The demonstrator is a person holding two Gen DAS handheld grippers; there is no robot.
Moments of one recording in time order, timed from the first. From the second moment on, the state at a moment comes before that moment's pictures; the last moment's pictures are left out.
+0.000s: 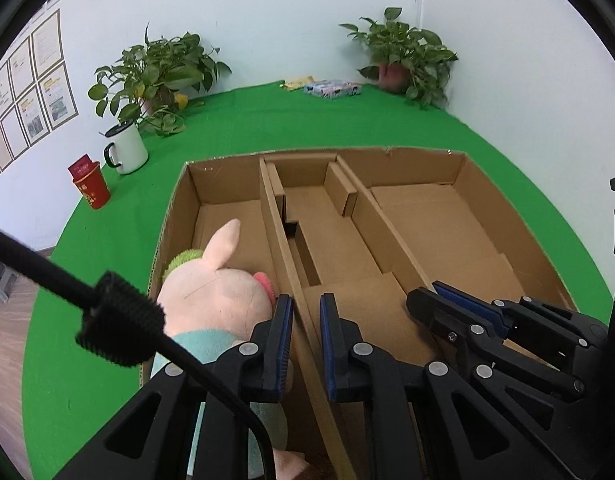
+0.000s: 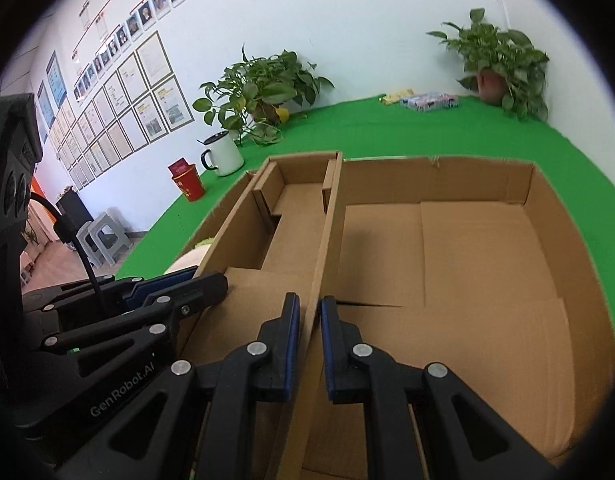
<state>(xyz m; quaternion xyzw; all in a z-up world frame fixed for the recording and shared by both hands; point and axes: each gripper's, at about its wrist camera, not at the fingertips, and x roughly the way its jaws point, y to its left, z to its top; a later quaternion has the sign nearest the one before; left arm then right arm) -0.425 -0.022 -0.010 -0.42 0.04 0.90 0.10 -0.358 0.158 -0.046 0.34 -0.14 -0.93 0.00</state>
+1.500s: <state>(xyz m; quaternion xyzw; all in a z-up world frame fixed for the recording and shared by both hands) -0.386 -0.073 -0.023 -0.41 -0.03 0.90 0.09 -0.393 0.153 -0.088 0.40 -0.16 -0.90 -0.04</state>
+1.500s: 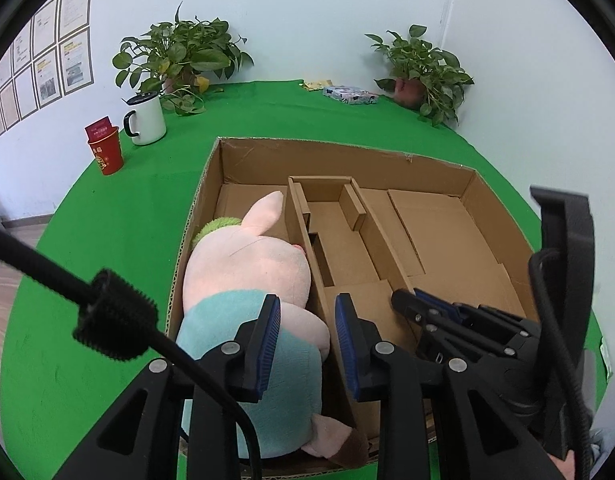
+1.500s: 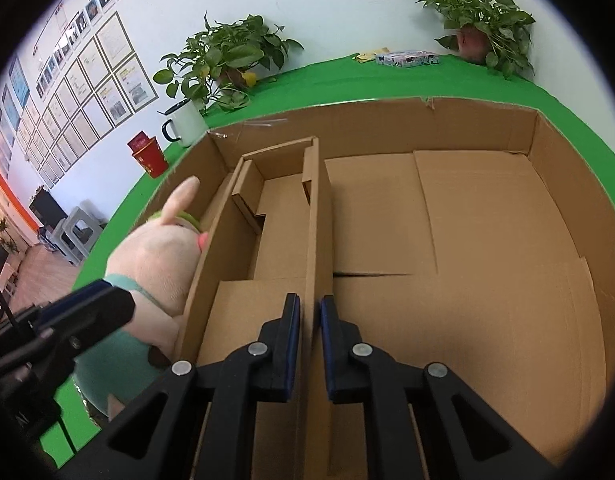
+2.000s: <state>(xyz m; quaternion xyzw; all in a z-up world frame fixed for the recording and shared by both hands) -0.357 -0.062 -0.017 -0.34 -0.01 0.93 0.11 -0.378 0.149 -0.084 0.41 -0.13 -0.90 -0.01</state>
